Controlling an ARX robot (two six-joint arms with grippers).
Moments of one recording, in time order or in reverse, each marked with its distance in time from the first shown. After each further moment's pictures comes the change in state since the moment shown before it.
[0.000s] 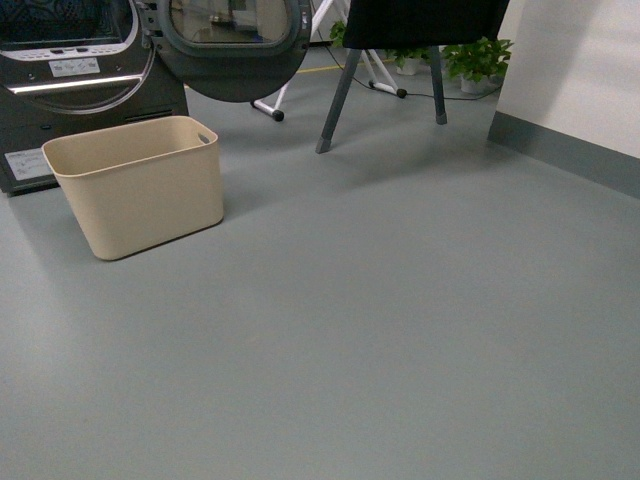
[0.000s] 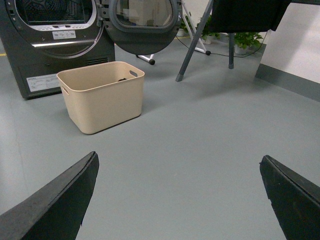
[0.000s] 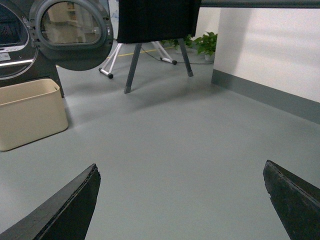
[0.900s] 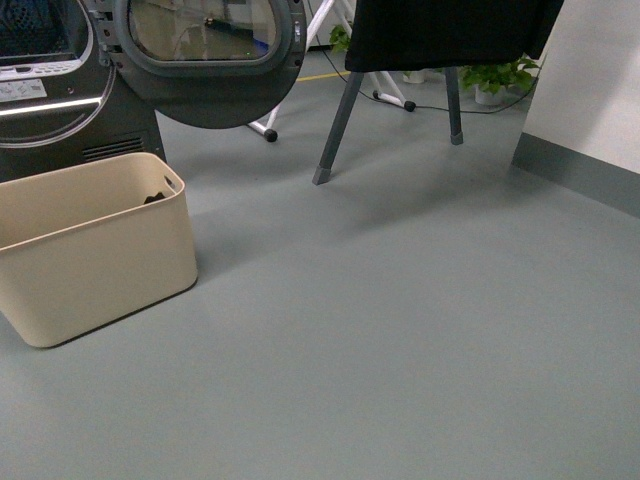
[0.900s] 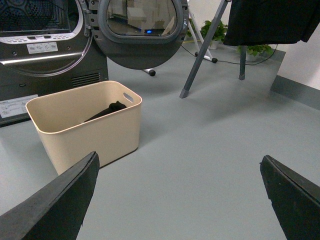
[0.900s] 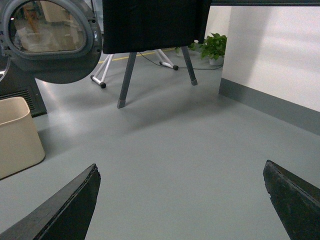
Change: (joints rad) left arm 0.000 0.000 0.000 0.000 0.000 0.000; right arm 0.000 0.000 0.000 0.000 0.001 0.000
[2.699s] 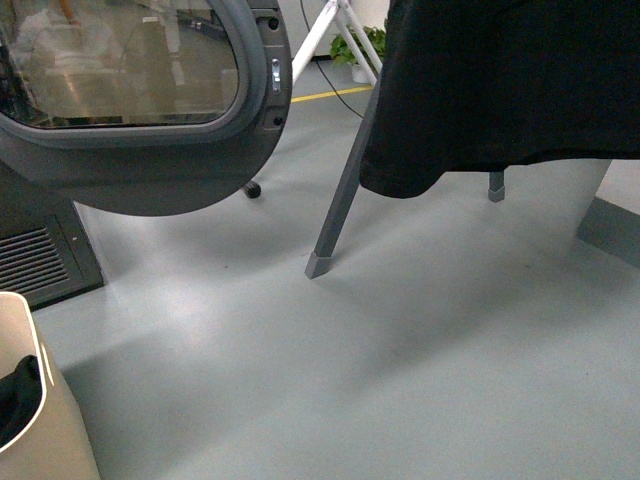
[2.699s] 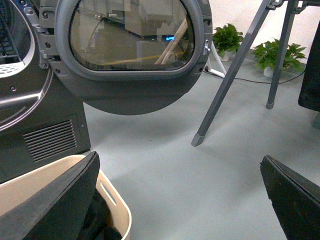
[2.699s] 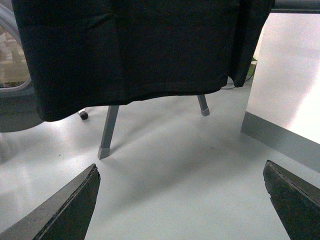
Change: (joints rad) left arm 0.000 0.001 0.000 -0.001 0.002 0.000; right arm 0.000 0.000 0.000 0.000 0.003 0.000
